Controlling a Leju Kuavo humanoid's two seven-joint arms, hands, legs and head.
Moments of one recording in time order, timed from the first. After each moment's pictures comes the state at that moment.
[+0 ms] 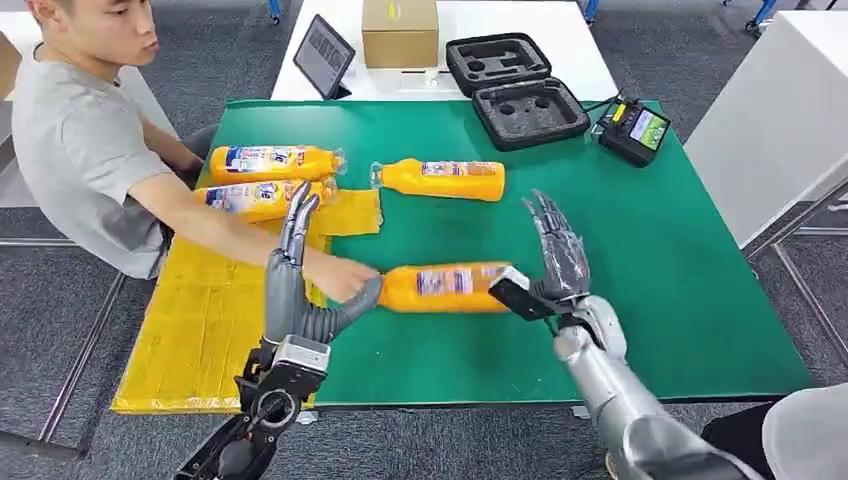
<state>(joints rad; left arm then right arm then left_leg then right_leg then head) -0.27 -0.09 -0.55 -1.40 -0.19 0.70 -0.70 -0.51 -0.04 0.10 -0.67 0.52 -0.68 -0.70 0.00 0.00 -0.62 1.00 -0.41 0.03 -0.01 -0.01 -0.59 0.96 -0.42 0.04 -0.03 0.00</state>
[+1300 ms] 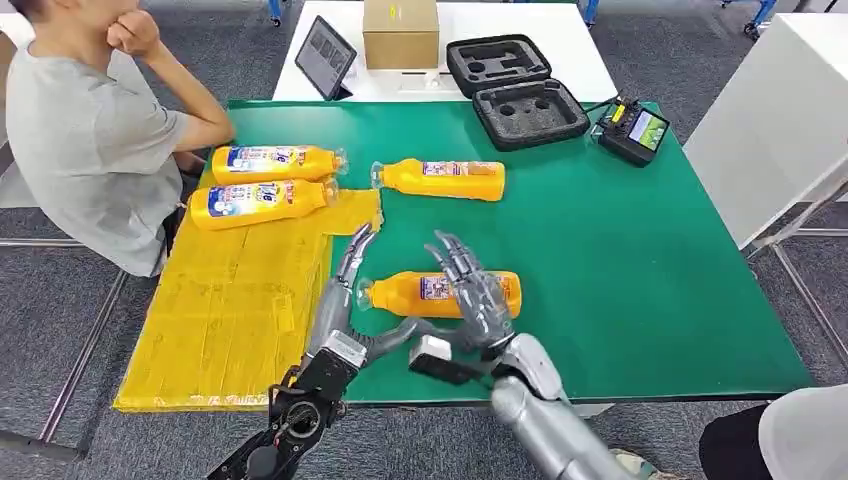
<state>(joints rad) -0.29 -0.14 -0.62 -1.20 -0.05 0.56 -0.70 -0.40 0.05 0.32 -0.85 0.71 -0.65 -0.61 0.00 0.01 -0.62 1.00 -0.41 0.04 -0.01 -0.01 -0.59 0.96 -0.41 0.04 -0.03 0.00</state>
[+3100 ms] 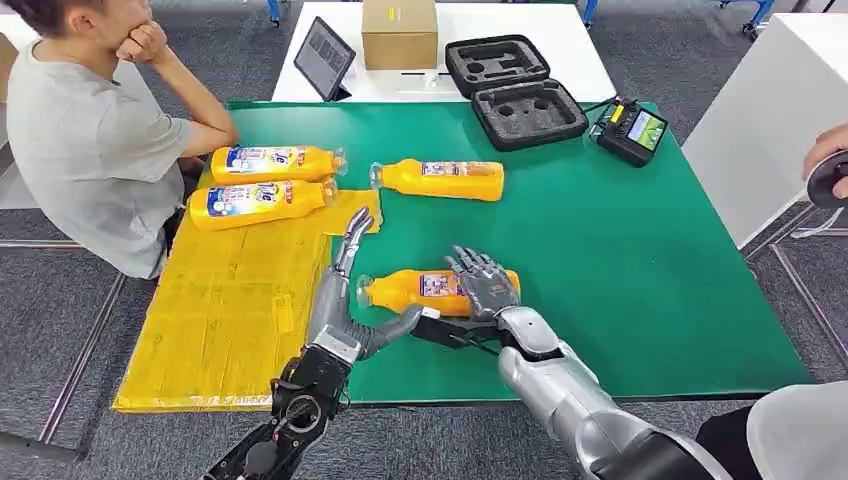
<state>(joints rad) -0.30 -0.15 -0.62 -1.26 -0.04 0.57 -0.70 -0.63 0.09 0.36 -0.44 1.03 -0.38 -0.19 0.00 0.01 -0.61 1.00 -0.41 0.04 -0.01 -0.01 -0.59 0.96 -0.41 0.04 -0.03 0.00</state>
